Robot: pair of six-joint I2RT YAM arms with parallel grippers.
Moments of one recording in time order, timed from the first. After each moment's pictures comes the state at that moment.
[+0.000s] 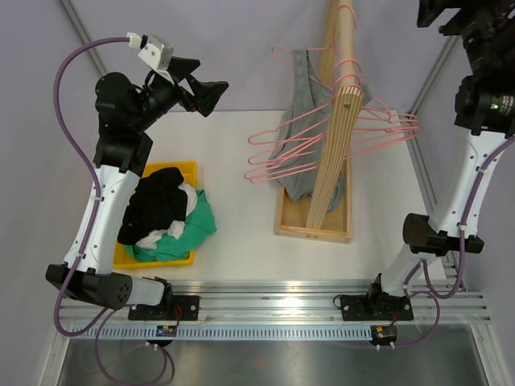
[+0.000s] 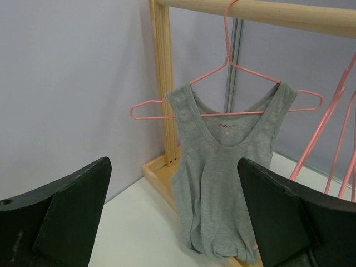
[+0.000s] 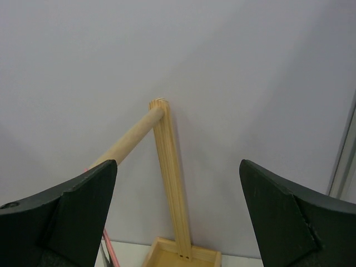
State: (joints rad) left arm -0.22 1.36 1.68 -0.06 0.58 -0.12; right arm -0.08 1.78 2.67 -0.50 -0.23 0.15
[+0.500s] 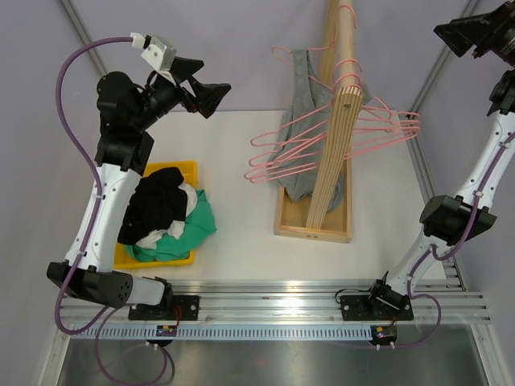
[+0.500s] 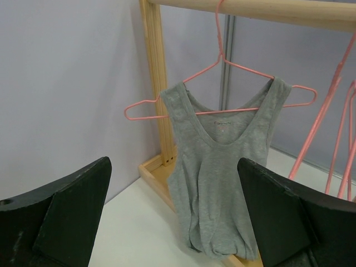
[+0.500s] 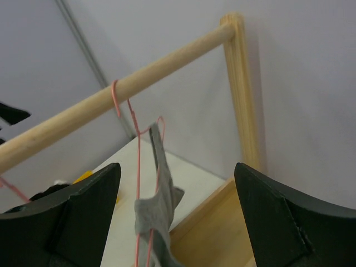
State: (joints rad) left arm -0.22 1.36 1.68 -0.06 0.61 -0.10; right arm -0.49 1.95 2.56 -0.09 -1.12 0.68
